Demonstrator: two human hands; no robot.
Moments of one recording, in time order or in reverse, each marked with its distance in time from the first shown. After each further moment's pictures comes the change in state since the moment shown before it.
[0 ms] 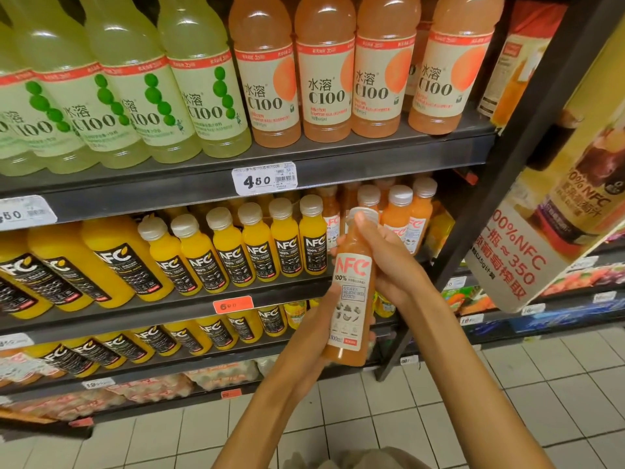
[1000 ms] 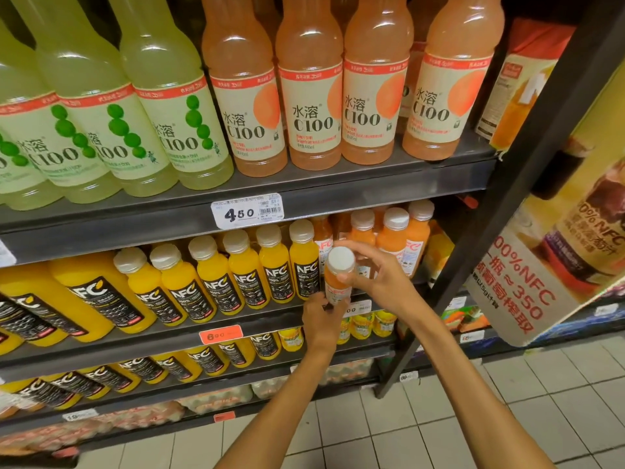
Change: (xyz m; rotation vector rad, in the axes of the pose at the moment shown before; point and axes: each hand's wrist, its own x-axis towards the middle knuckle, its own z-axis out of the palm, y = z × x) left_hand 0.142 -0.043 -0.020 0.566 0.694 0.075; right_hand 0.044 0.014 -0.043 -0.642 -0.062 -0.401
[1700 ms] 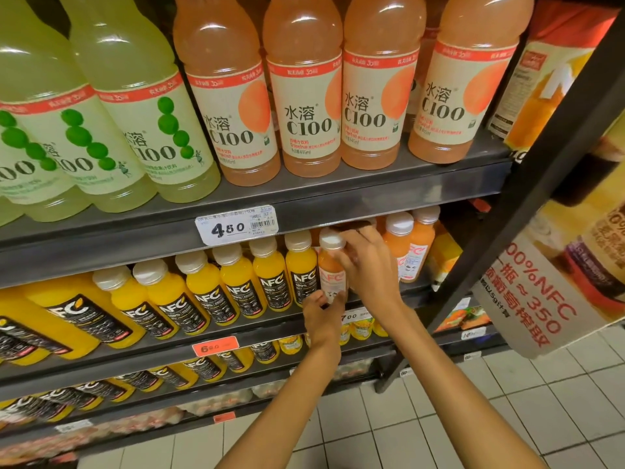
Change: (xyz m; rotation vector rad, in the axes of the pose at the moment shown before) left_hand 0.019 0.012 0.014 -0.424 0.024 -0.265; right_hand 0.041 0.016 0.022 -0.720 0.376 -0.147
